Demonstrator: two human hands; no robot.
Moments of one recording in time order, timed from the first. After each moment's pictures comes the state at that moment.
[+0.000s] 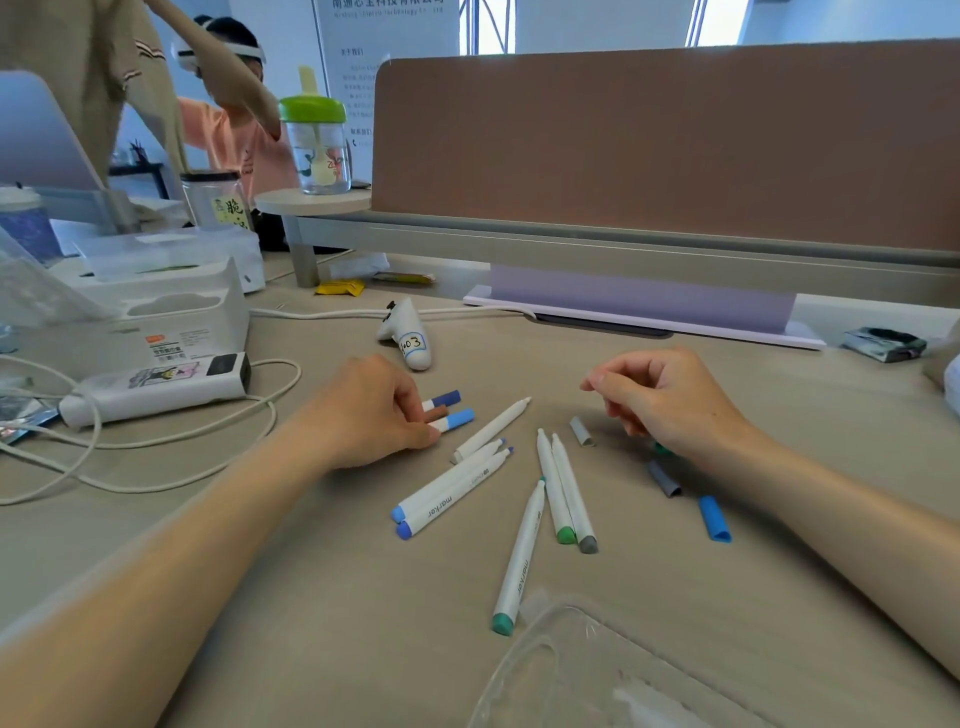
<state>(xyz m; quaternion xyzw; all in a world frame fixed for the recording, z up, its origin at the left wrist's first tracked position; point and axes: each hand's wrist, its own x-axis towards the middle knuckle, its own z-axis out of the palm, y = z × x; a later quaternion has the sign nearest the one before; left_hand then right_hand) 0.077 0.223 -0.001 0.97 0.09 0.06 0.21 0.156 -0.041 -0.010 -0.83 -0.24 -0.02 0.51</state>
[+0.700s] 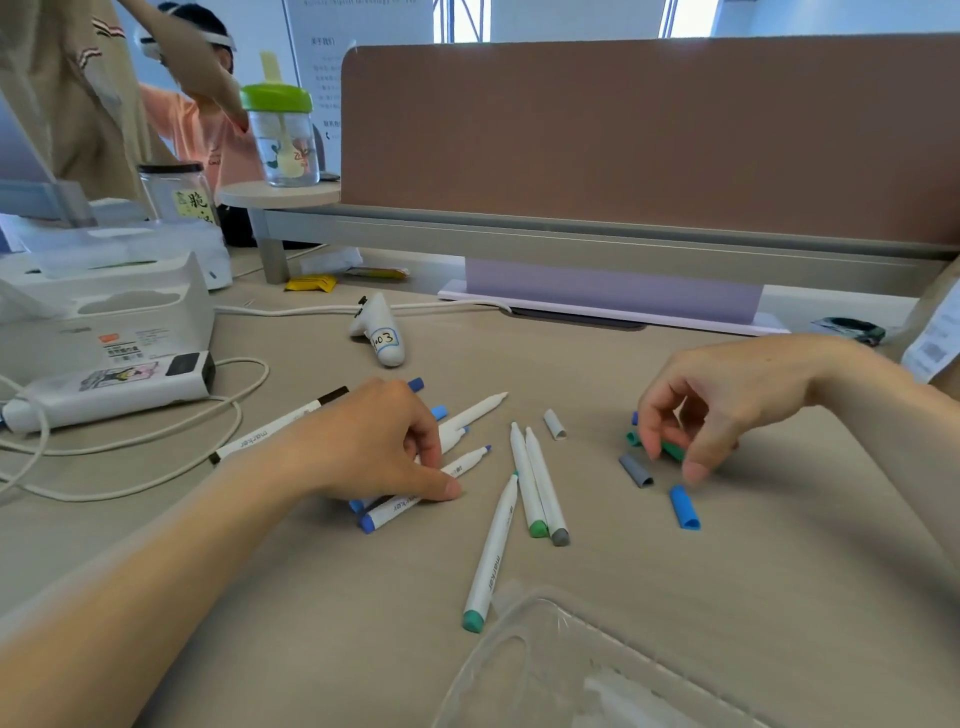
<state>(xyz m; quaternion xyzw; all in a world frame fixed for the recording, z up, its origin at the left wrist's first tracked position) 0.069 0.198 -0.001 0.98 -0.06 -0.03 0.17 0.181 -0.104 0.047 -0.86 -0.38 0.32 0.12</state>
